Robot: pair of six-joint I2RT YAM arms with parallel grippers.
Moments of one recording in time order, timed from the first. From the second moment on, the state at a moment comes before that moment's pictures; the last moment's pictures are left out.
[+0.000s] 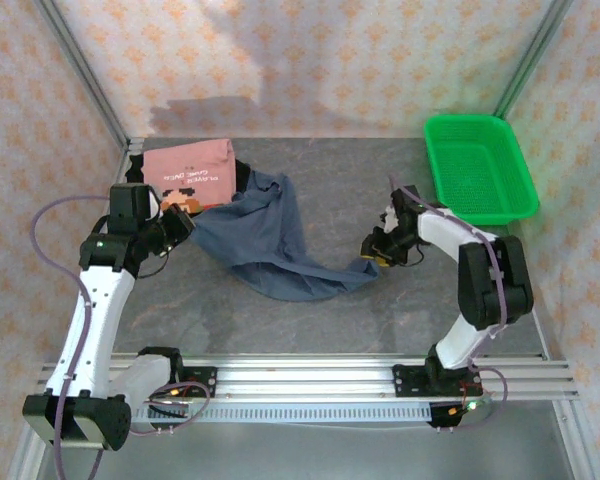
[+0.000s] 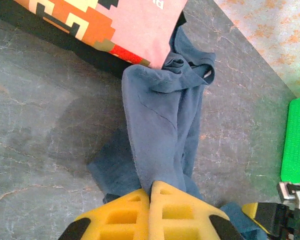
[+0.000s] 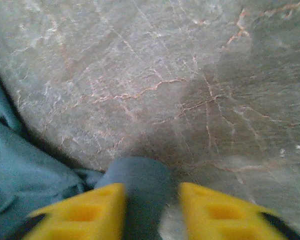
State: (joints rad) left arm 0.04 1.00 1.08 -0.89 0.24 -0.68; right arm 0.19 1.70 1.03 -0.72 -0.48 0.45
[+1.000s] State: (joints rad) left arm 0.04 1.27 1.67 -0.88 0.27 -0.65; right arm -0.06 1.59 1.33 -0.80 -0.45 0.65
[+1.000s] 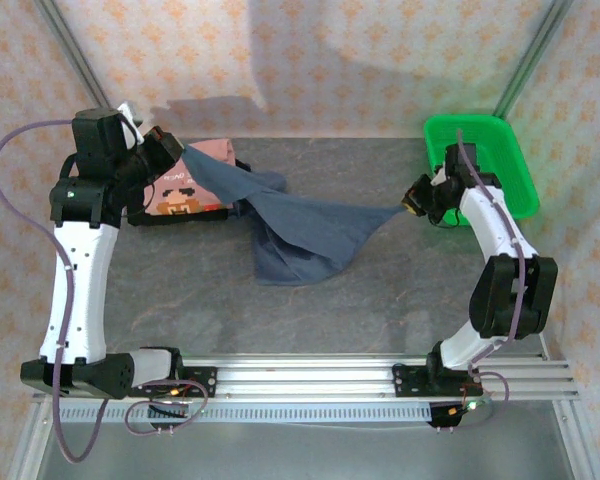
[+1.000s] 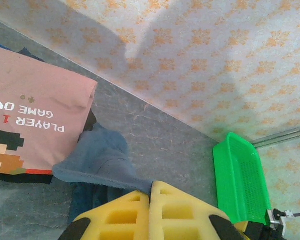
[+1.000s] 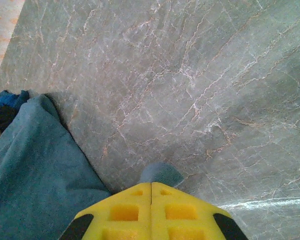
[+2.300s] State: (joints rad) left arm 0.07 1.87 2.71 -0.84 0.42 -0.75; right arm -0.13 1.70 2.10 -0.84 -0.30 0.66
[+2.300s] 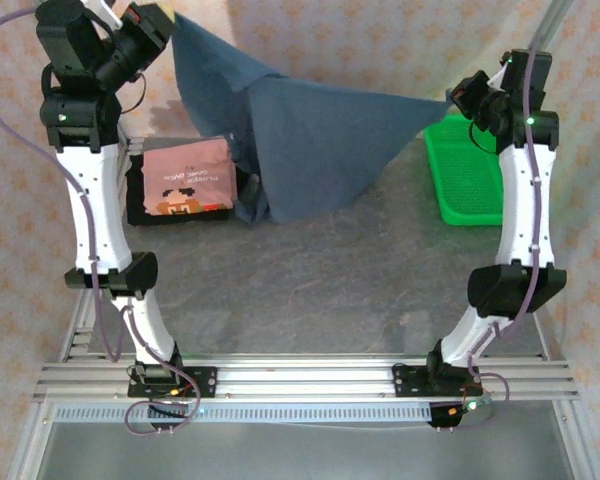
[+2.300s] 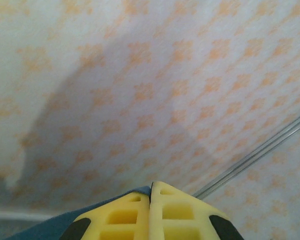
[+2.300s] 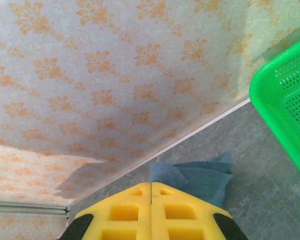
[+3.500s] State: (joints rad) left arm 0.07 0.65 0.56 -0.82 0.24 -0.90; right arm -0.07 0.99 0.63 -1.04 -0.33 0.79
